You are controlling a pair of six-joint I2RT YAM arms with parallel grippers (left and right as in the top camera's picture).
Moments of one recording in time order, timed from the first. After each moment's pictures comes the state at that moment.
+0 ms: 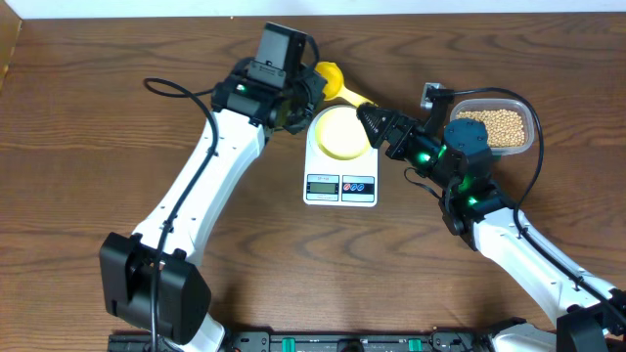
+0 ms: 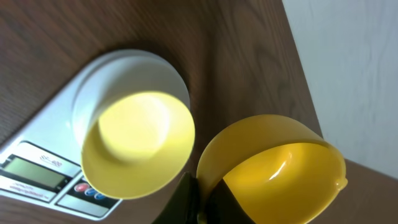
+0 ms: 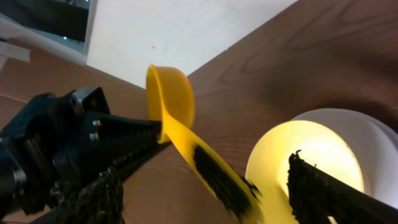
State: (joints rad) left arm -0.40 1.74 1.57 -0.73 0.16 -1.32; right arm 0.37 1.42 0.70 0.50 -0.37 0.91
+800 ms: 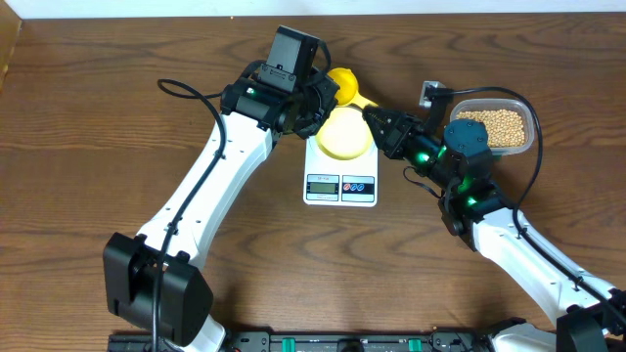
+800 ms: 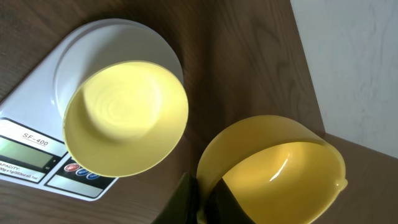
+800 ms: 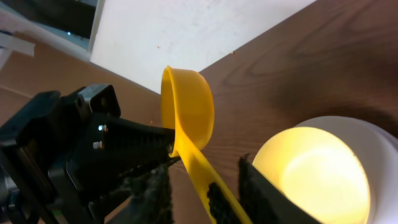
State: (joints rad) left arm -0.42 1.74 1.57 -0.73 0.21 -1.32; right arm 0.38 1.42 0.71 0.52 -0.37 0.88
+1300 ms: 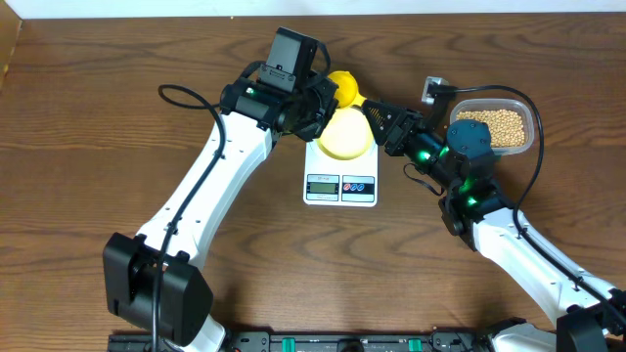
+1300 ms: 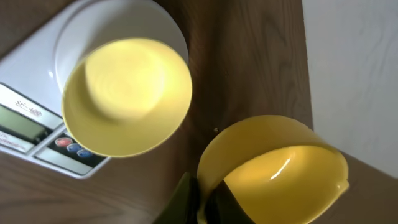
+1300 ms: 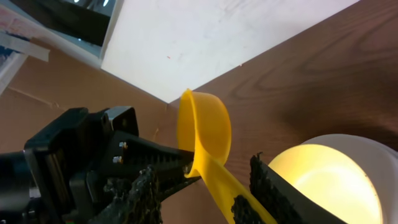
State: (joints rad) left arm -0.42 1.74 1.57 -0.76 0.26 -1.46; right arm 0.38 1.42 0.71 0.57 -0.35 0.87
